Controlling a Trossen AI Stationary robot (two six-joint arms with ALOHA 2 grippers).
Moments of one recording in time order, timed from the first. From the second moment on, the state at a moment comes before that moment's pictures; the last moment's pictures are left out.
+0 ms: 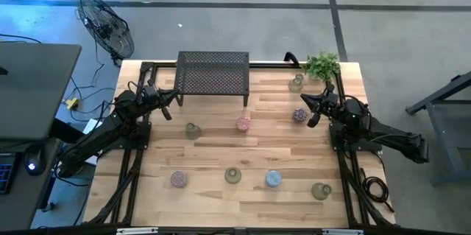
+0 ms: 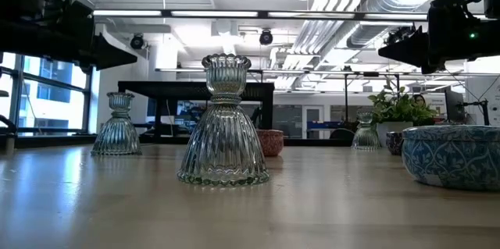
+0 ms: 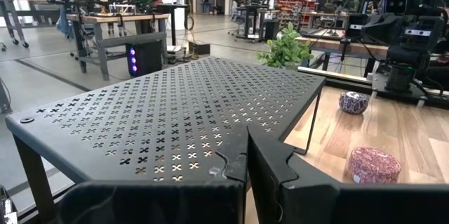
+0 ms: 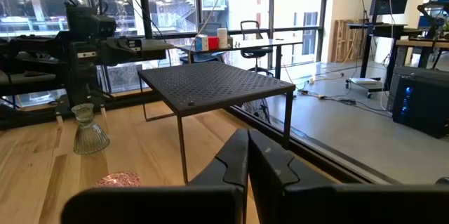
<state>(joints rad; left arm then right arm) 0.69 0.02 0.02 0.02 0.15 -0.03 -0.37 0.01 0.01 0.05 0.15 0.03</state>
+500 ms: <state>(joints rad) 0.69 0.09 0.02 0.02 0.15 -0.03 -0.37 0.01 0.01 0.05 0.15 0.02</state>
